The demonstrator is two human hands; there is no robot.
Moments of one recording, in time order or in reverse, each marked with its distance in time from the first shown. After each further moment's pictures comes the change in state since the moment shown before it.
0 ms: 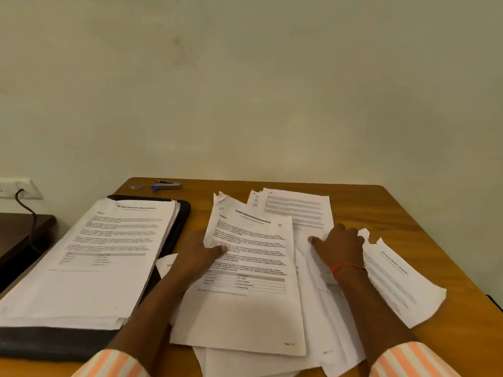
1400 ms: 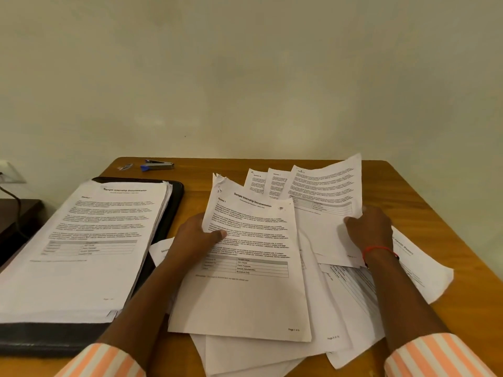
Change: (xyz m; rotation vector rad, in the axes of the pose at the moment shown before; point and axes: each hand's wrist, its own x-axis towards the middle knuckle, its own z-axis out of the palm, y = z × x) left_hand 0.015 -0.010 0.001 0.158 0.026 -0.016; right_hand 0.004 0.029 -0.024 0.372 0.075 0.089
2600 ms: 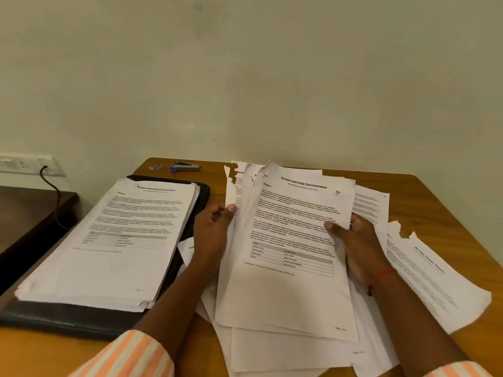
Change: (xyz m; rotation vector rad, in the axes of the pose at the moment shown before) left_hand -0.006 0.010 0.002 -0.469 0.377 0.130; right_hand -0.049 -0.037 0.032 0.886 -0.480 -0.029
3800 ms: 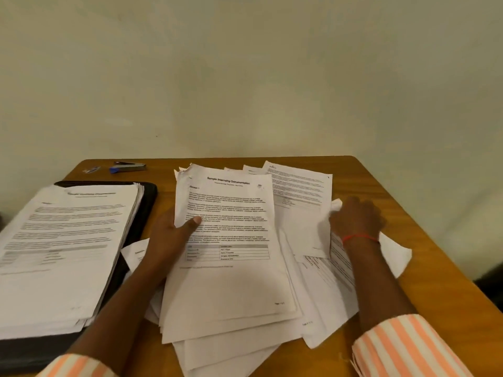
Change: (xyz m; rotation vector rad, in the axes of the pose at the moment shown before) left_hand -0.013 0.004 0.002 0.154 -0.293 -0.020; right_hand 0.016 -0.024 -0.082 -1.368 0.571 0.160
